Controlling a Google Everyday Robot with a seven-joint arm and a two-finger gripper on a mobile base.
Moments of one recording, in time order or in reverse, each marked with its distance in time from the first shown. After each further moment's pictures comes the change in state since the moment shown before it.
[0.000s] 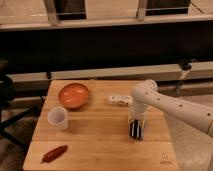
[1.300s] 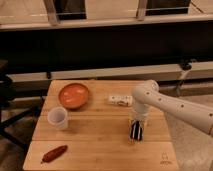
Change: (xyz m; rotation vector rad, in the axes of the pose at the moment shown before) arm -0.009 0.011 -0.001 -0.021 -0.035 0.072
